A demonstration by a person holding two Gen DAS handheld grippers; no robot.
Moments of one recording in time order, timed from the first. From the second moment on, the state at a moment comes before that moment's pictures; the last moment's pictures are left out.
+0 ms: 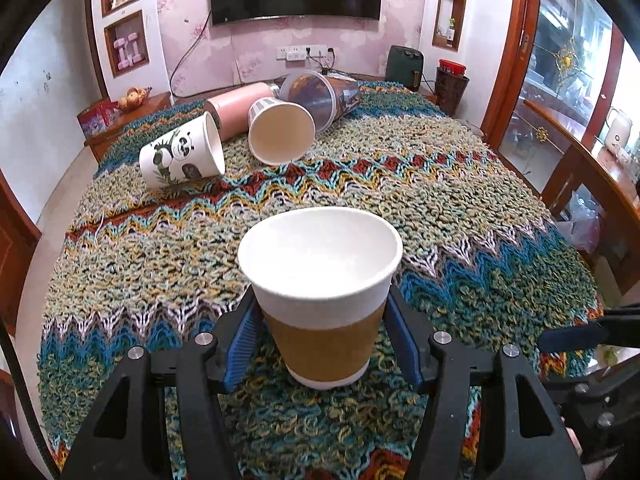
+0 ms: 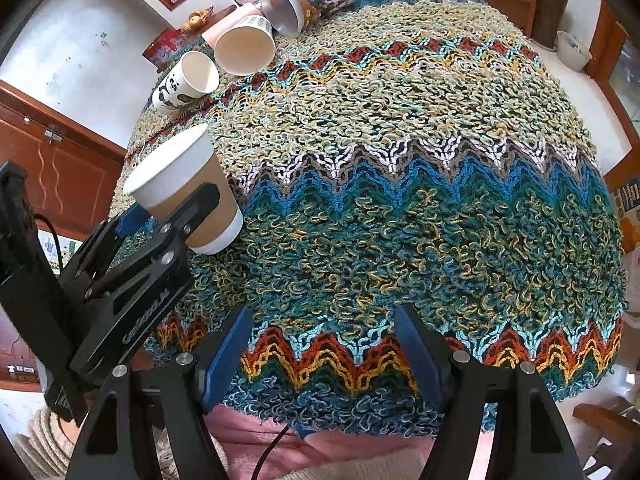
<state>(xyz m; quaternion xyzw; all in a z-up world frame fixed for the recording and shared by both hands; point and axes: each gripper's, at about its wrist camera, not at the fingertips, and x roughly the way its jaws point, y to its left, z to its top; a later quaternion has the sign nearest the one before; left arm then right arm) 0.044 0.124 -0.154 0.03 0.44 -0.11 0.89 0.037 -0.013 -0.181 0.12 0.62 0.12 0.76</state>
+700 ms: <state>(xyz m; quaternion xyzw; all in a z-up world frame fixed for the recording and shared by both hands) 0.023 0.129 -0.148 0.03 0.47 -0.13 0.87 0.038 -0.004 -0.177 0.11 0.62 0.12 0.77</state>
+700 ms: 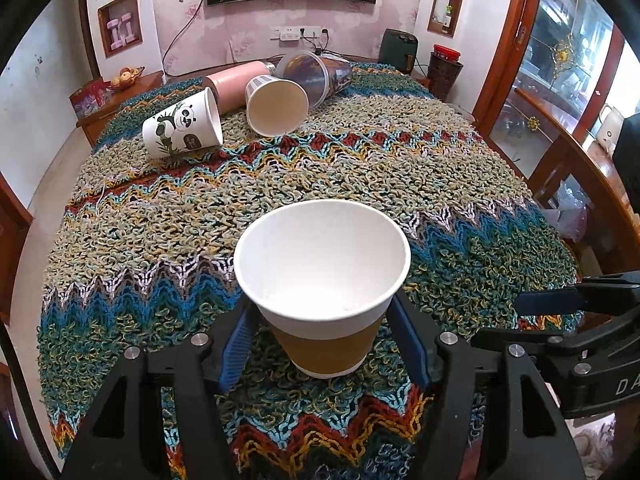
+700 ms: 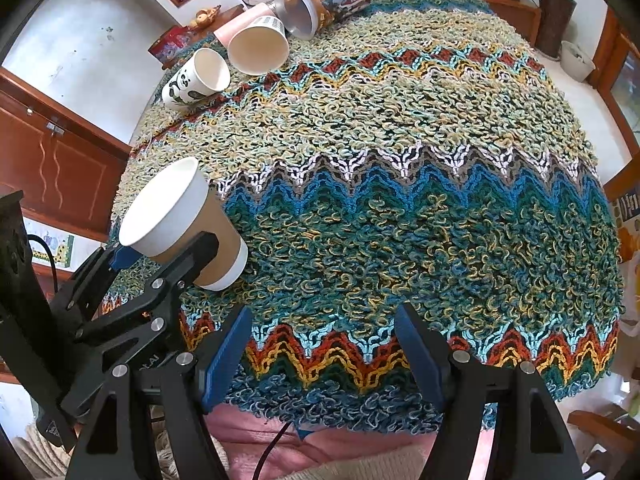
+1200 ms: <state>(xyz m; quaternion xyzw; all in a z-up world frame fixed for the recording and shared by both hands) 0.015 0.134 -0.151 0.02 0.49 -0.13 0.86 0.029 -0.004 -0.170 0.11 0.61 0.12 0.77</state>
